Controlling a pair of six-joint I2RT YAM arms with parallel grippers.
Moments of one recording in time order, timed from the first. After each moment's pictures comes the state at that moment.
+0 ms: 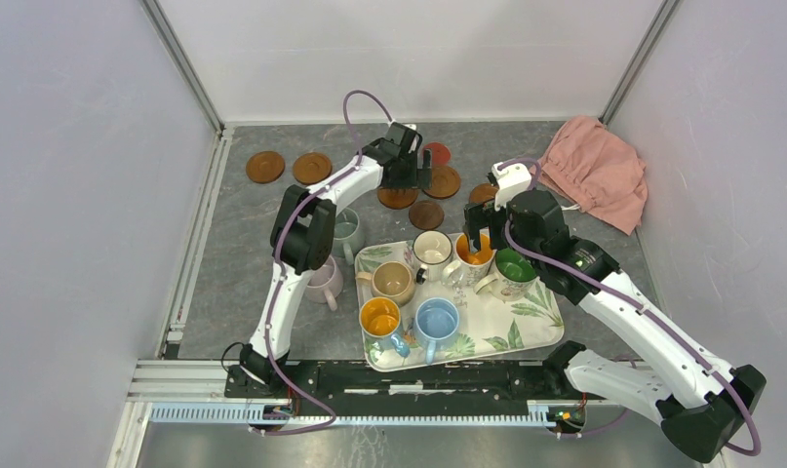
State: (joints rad) left arm -0.54 2.38 1.99 -0.48 0.00 -0.40; right arm 0.64 0.96 0.96 -0.49 0.24 0.14
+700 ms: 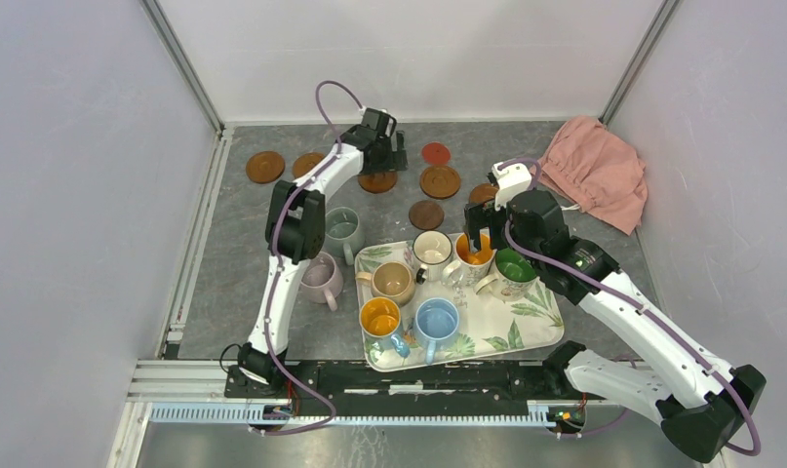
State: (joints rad) left arm -0.42 2.47 2.13 -0.53 -0.05 -0.40; right arm 0.64 0.96 0.96 -0.49 0.24 0.14
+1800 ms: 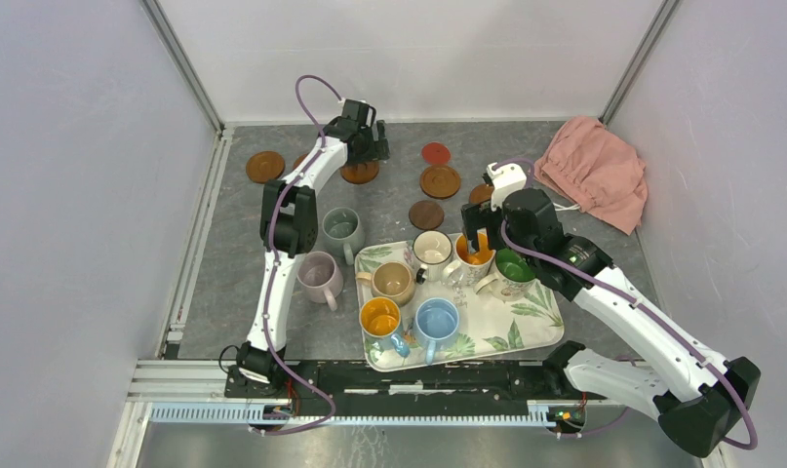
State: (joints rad) left arm -0.31 2.54 2.26 -0.56 -0.04 -0.38; right arm 0.64 0.99 0.96 -0.50 0.25 0.14
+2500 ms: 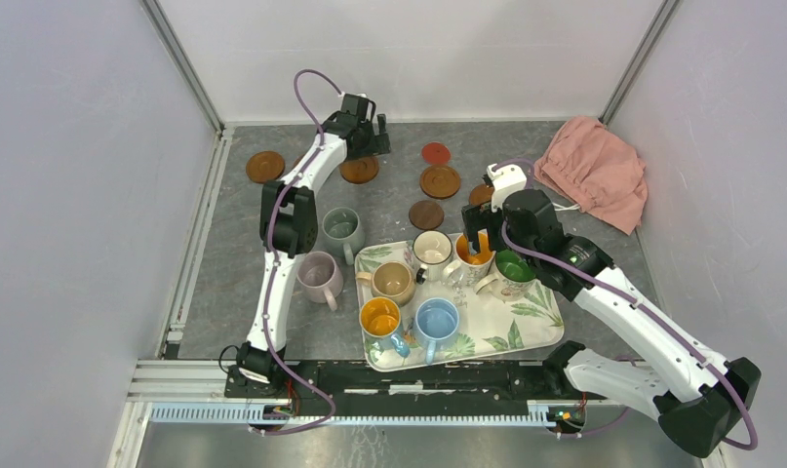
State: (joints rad) left arm -0.31 2.54 2.32 -0.58 -0.02 -0.38; right arm 0.64 0.99 0.96 -0.52 0.25 0.14
